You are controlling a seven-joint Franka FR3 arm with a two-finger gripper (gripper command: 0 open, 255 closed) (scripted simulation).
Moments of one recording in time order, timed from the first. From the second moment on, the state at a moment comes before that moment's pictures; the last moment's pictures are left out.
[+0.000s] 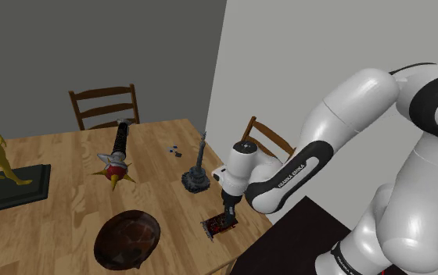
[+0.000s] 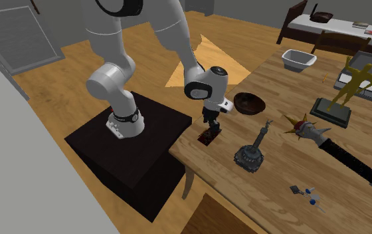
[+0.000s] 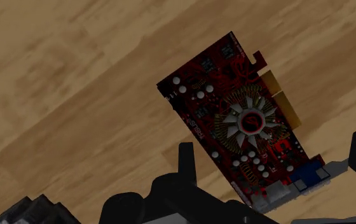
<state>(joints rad) 0.28 0.17 0.18 -2.61 -0.12 2.74 -0.30</state>
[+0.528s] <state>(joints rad) 0.31 0.29 0.14 -2.58 -0.20 2.85 -0.25</state>
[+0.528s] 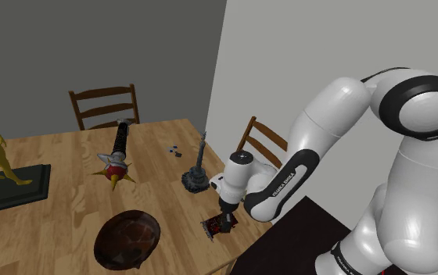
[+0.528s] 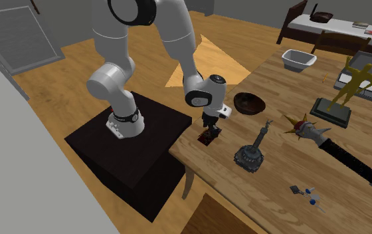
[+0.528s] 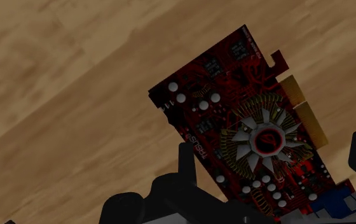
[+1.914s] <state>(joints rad) 0.29 0.23 0.16 -2.60 -0.17 2.80 -0.28</state>
